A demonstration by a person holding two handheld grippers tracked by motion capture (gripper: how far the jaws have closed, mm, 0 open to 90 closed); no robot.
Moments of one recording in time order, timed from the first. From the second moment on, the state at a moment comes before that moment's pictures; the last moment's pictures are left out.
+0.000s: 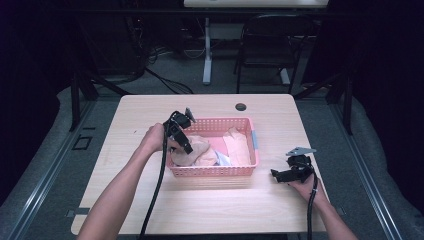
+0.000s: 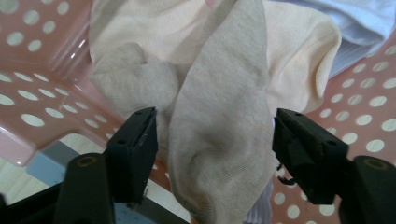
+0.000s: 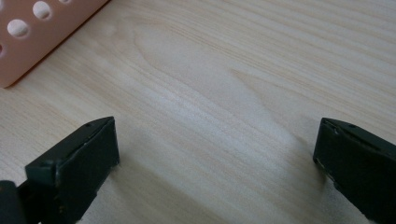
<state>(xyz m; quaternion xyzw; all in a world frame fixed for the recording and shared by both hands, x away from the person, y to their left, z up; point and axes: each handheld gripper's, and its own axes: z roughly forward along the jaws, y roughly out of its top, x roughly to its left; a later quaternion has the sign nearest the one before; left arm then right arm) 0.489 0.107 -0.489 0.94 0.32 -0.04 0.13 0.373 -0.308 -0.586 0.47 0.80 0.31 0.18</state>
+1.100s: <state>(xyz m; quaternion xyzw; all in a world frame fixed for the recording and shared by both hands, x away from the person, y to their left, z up) 0.470 0.109 -0.478 0.94 0.31 -0.01 0.11 0.373 -0.308 -0.586 0.47 0.80 0.31 0.18</state>
